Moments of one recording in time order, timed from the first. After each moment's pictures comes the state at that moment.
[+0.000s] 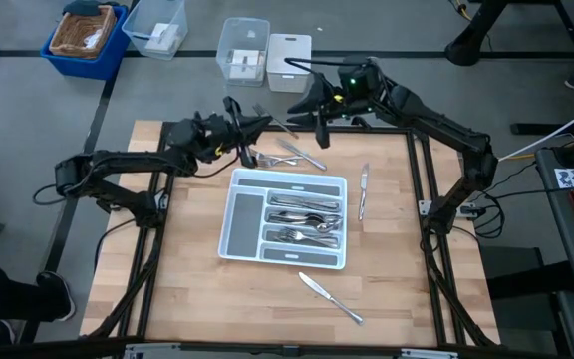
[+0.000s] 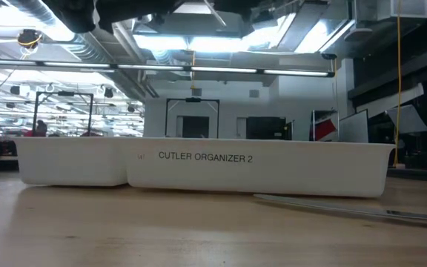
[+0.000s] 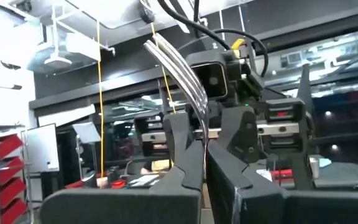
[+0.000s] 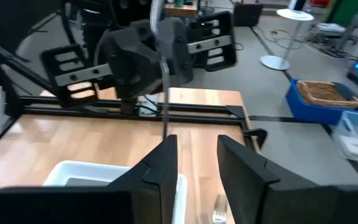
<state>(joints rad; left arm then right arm) 0.37 1.28 0.77 0.98 0.06 0.14 -0.45 1.66 1.83 -0.52 -0.45 -0.23</state>
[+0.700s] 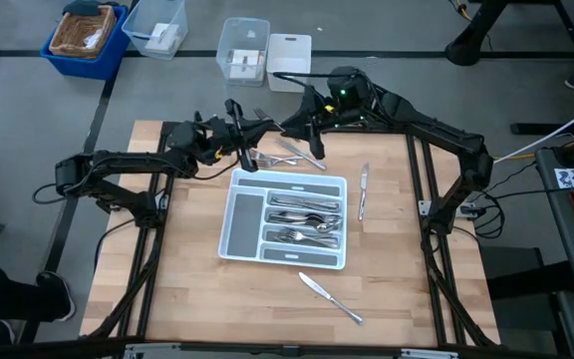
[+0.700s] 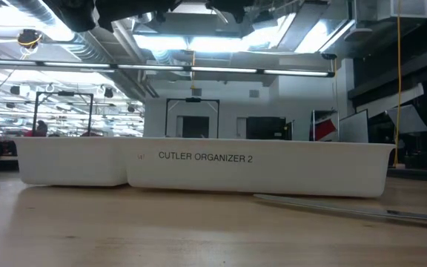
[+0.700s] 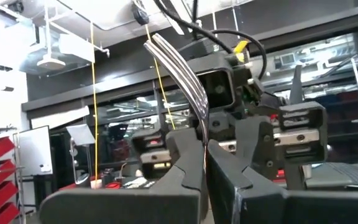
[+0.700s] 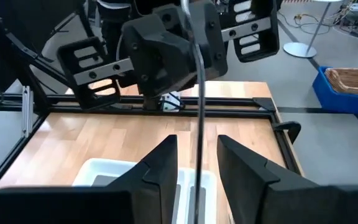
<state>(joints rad) 0.34 1.28 0.77 0.98 0.07 0.15 -0.38 1.69 1.83 -0.53 -0.46 -0.16</state>
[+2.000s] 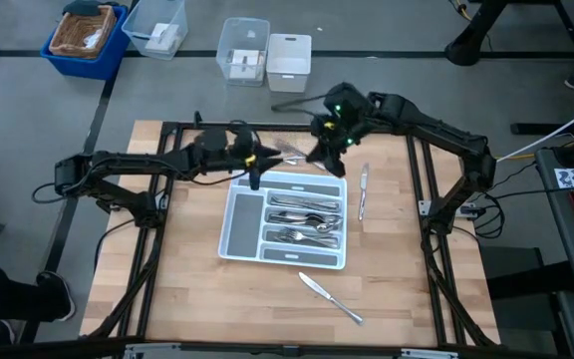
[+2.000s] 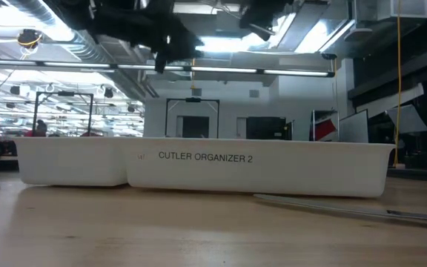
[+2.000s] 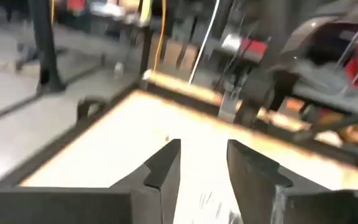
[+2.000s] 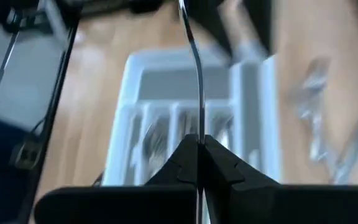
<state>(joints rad) 0.32 1.28 0.77 0.34 0.07 -0.20 -0.34 1.67 1.83 -1.04 -0.48 -0.13</state>
